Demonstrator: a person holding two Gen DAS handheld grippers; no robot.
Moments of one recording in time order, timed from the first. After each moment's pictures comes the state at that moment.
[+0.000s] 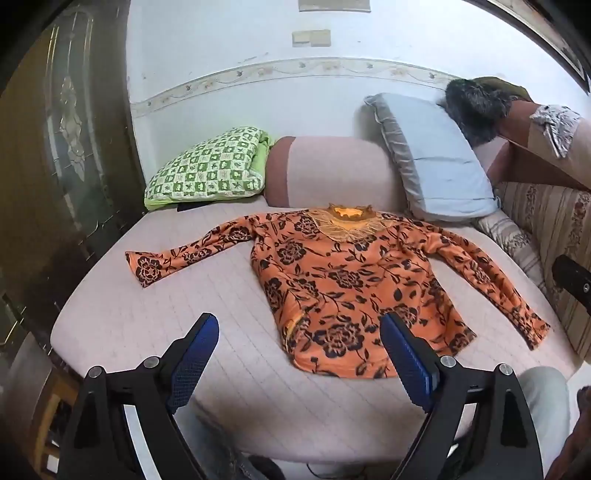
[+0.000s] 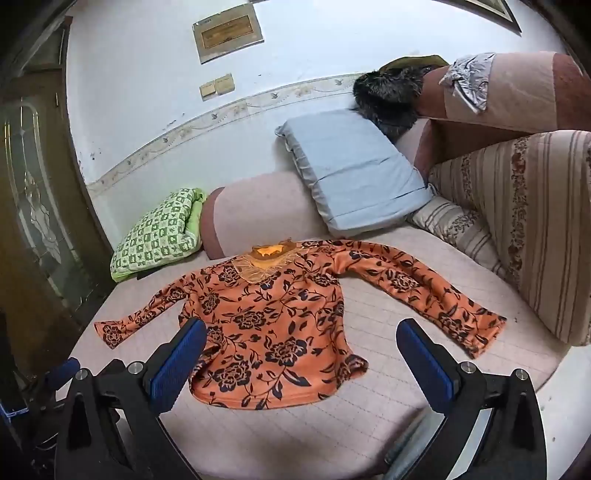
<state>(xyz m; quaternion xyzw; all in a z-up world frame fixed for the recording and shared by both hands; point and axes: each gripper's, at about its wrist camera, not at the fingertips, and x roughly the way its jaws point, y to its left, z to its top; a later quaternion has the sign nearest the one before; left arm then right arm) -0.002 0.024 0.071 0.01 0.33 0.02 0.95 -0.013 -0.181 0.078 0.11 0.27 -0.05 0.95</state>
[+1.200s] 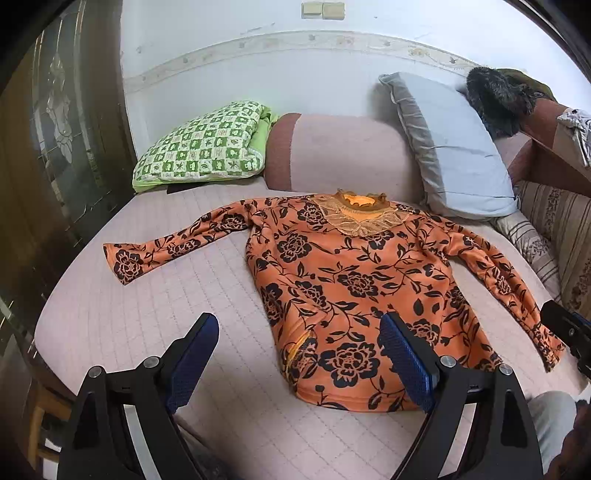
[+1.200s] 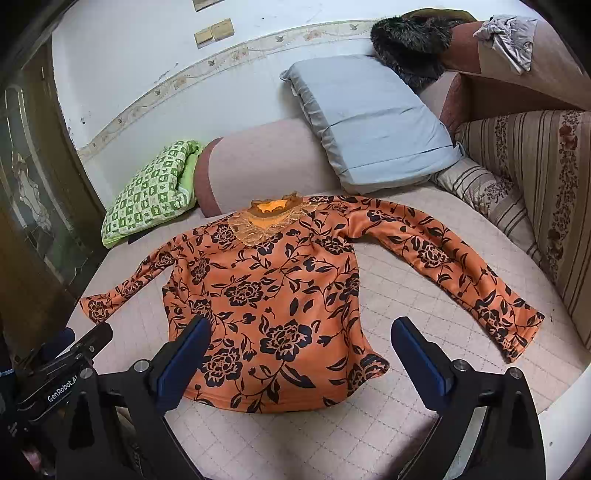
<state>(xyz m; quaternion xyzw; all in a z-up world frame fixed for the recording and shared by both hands) 0.075 0.024 0.010 0.00 0.35 0.02 0.94 0.069 -0.168 0.026 0.10 0.37 -0.04 0.92</state>
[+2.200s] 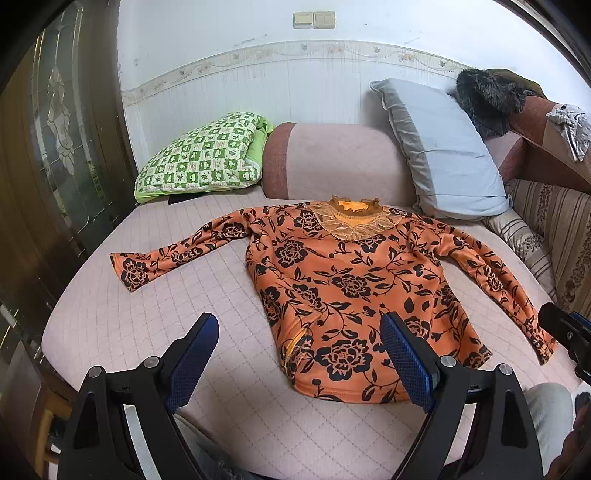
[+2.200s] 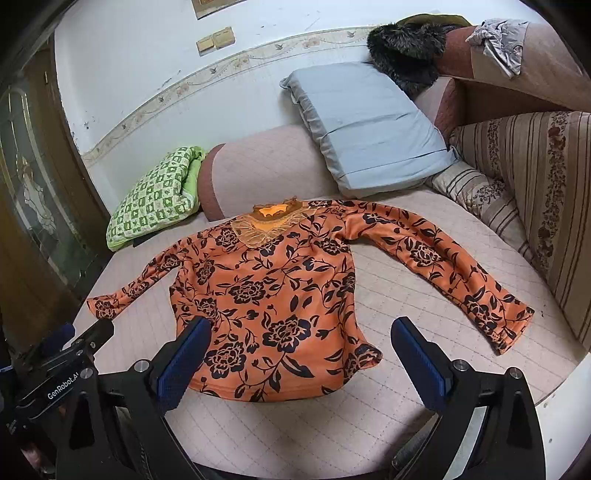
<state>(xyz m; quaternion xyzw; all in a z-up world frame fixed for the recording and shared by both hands) 0.049 0.014 0.032 0.01 0.34 0.02 0.94 0.044 -0.169 0.040 0.11 0.37 -0.04 0.92</state>
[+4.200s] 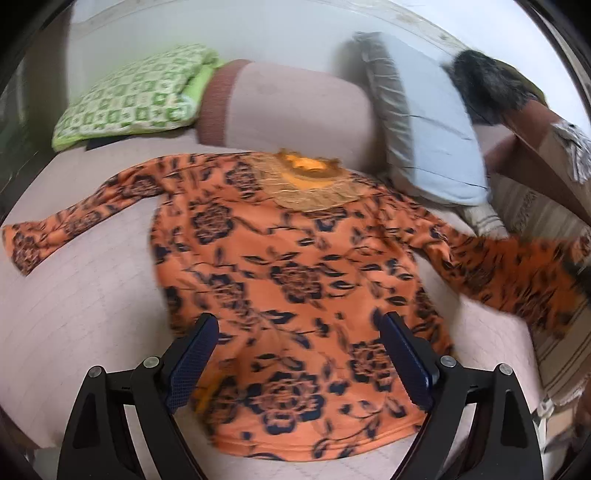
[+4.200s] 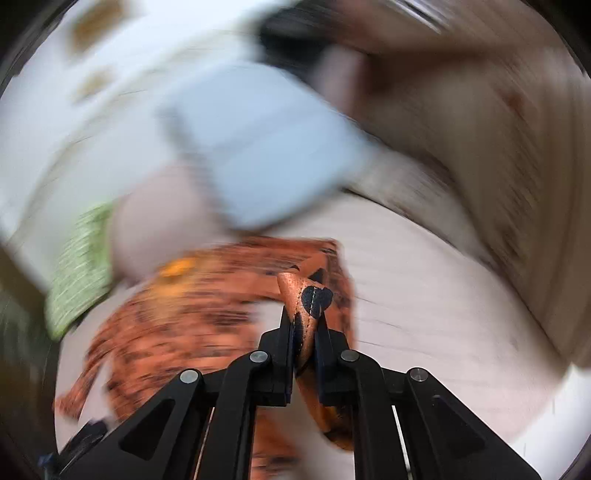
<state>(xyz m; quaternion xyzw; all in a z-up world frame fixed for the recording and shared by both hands) 0.216 0.033 -0.041 -0.08 0.43 -0.08 0.90 0.157 -0.285 0.055 0.17 0.36 -0.14 0.91</state>
